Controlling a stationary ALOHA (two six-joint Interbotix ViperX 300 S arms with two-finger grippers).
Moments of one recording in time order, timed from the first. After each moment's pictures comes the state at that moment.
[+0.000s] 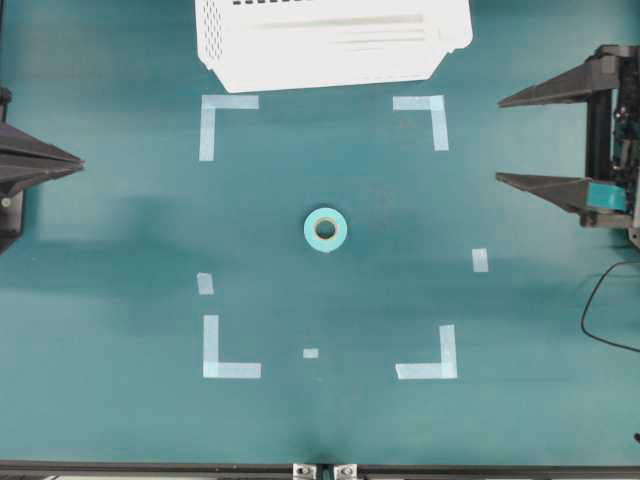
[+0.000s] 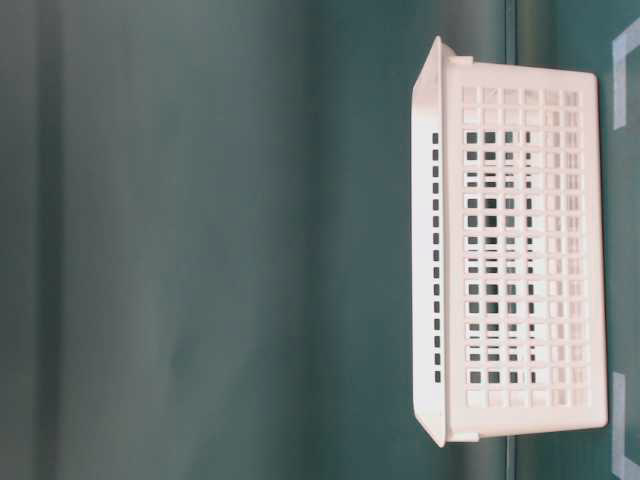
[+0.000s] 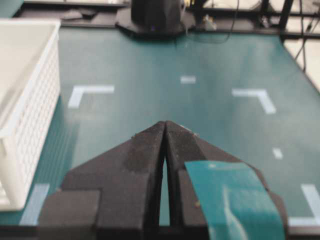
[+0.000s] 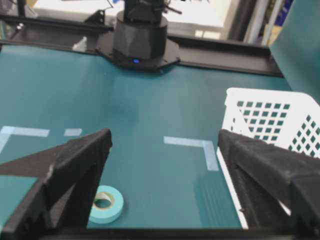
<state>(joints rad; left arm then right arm) -0.01 -1.34 1.45 -0.03 -0.08 0.00 -0.04 -0.81 1.18 0.00 -0.35 0.03</state>
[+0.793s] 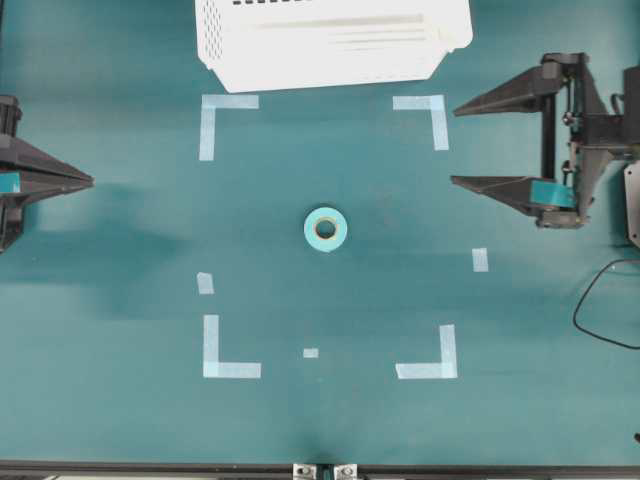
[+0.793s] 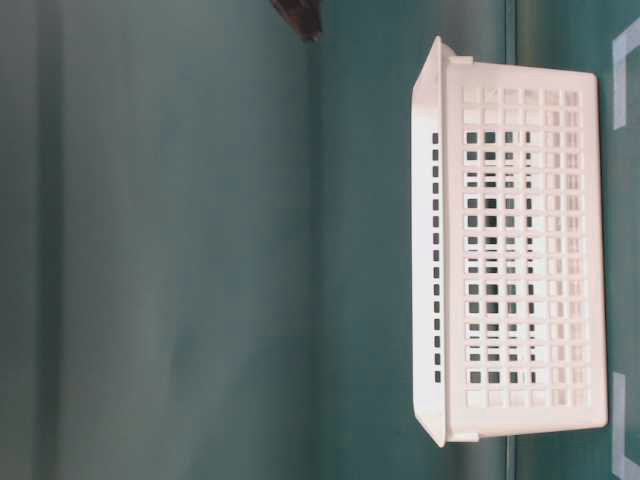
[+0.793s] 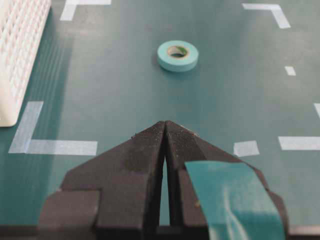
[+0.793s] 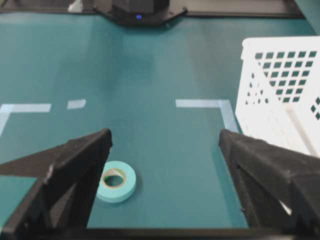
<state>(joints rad) -0.01 -1.37 1.54 -0.03 0.05 0.00 -0.05 -0.59 1.11 0.02 -0.35 0.12</state>
